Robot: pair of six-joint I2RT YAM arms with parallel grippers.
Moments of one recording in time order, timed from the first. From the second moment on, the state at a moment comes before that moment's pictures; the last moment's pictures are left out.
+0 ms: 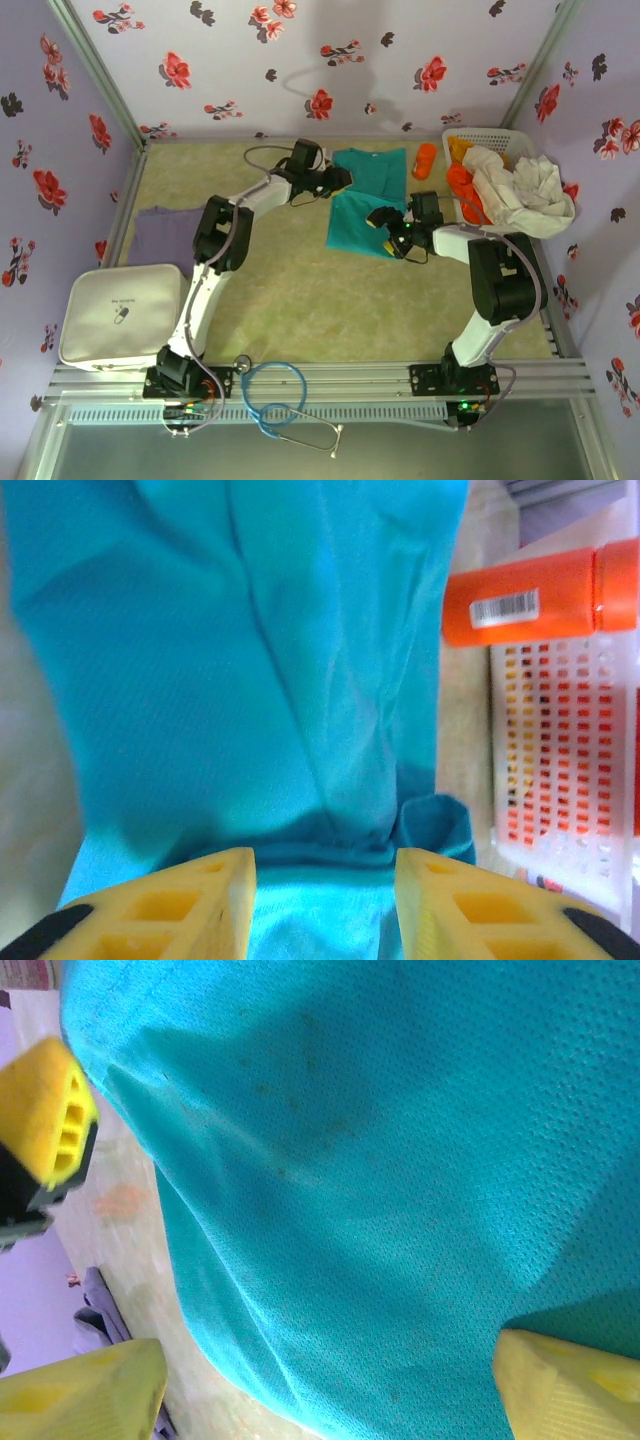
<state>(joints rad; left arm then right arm) -0.53 2.46 1.97 -0.20 0.54 -0.82 0.21 1.71 0.84 -0.03 -0.50 1.01</state>
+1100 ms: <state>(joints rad) -0.69 2.14 1.38 -0.14 0.52 -0.75 0.13 1.54 0.94 -0.49 -0.37 0.78</state>
